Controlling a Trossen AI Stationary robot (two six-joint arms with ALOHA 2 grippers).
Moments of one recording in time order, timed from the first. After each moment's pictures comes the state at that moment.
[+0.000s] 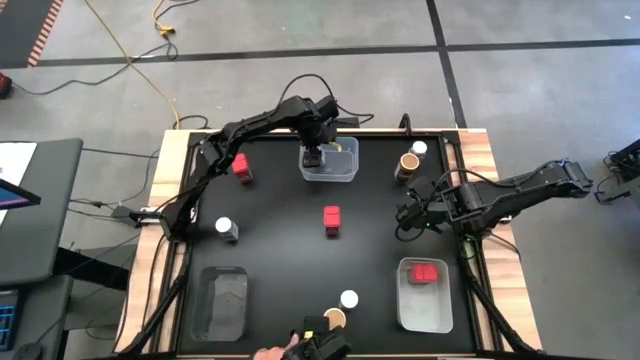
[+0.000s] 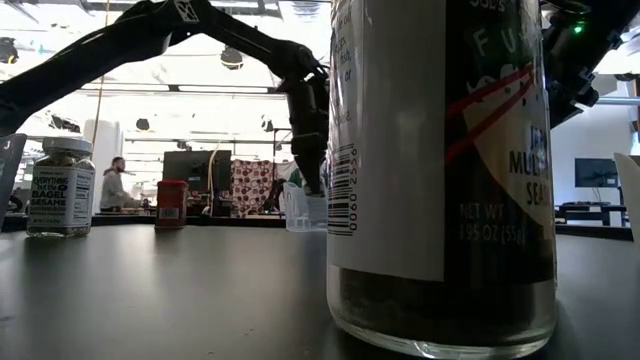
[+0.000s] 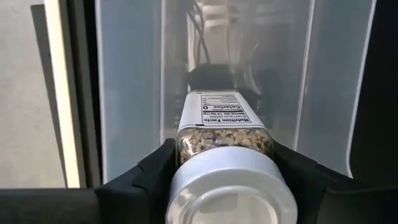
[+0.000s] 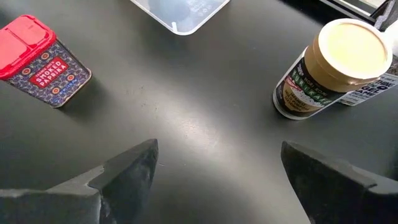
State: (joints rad) left arm 0.56 2.32 2.20 -1.16 0.03 0.58; right arm 0.20 0.99 0.76 -0.94 0.62 0.96
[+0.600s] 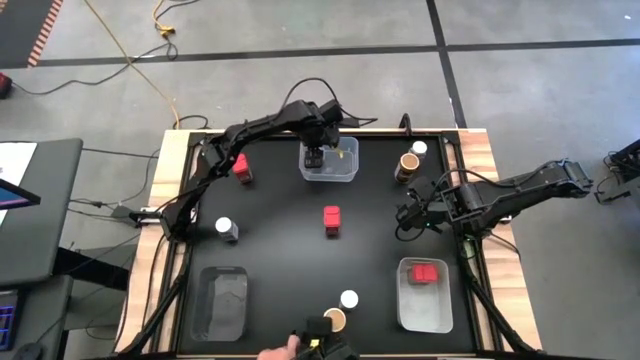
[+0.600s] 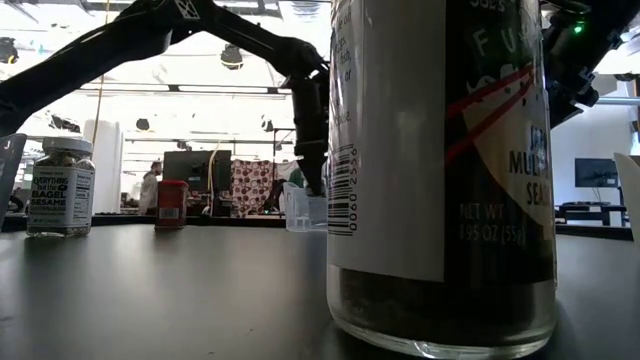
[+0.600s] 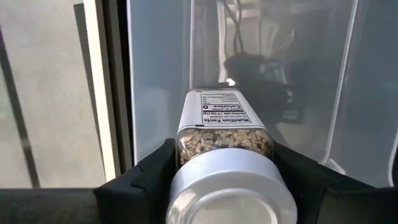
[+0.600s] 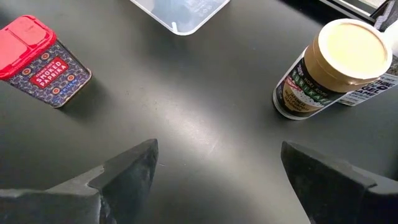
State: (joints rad) left arm 0.52 2.32 2.21 -1.12 -0.13 0.58; right arm 0.20 0.99 0.76 -0.94 0.62 0.96
